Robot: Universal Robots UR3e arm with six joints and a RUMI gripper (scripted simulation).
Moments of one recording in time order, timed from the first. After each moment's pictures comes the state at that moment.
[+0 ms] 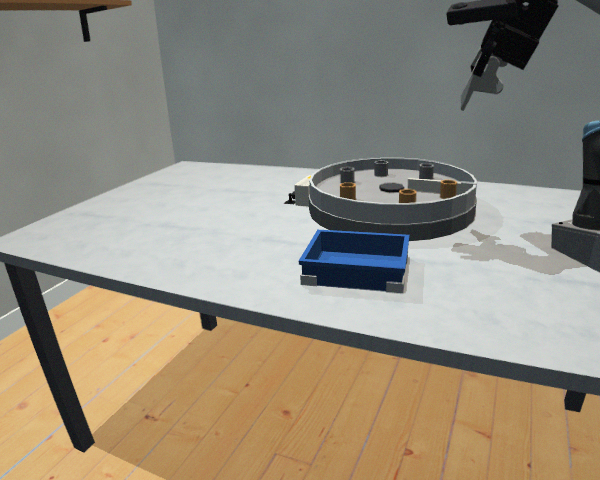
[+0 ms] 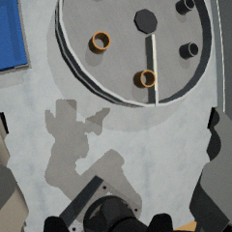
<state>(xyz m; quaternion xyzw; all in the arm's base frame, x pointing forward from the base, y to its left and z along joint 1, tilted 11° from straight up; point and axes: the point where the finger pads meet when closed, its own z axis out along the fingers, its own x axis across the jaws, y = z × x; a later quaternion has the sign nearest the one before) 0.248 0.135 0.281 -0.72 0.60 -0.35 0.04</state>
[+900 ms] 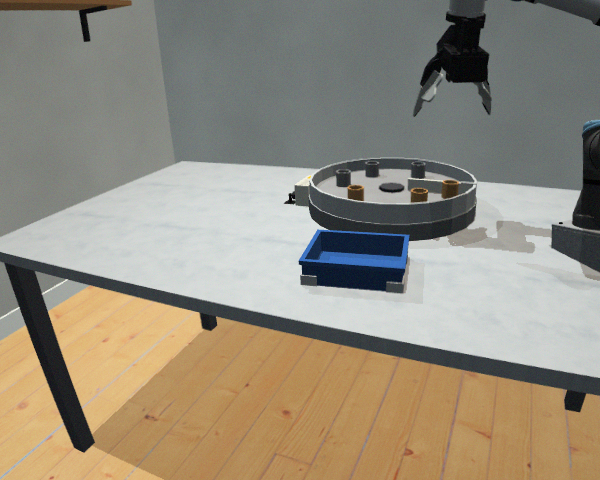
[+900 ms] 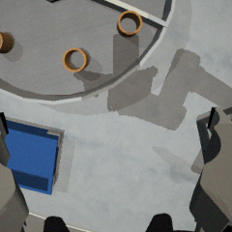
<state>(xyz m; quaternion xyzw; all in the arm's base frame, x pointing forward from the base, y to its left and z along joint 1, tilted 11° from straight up) 0.296 0.060 0.240 -0.25 0.94 -0.20 0.08</state>
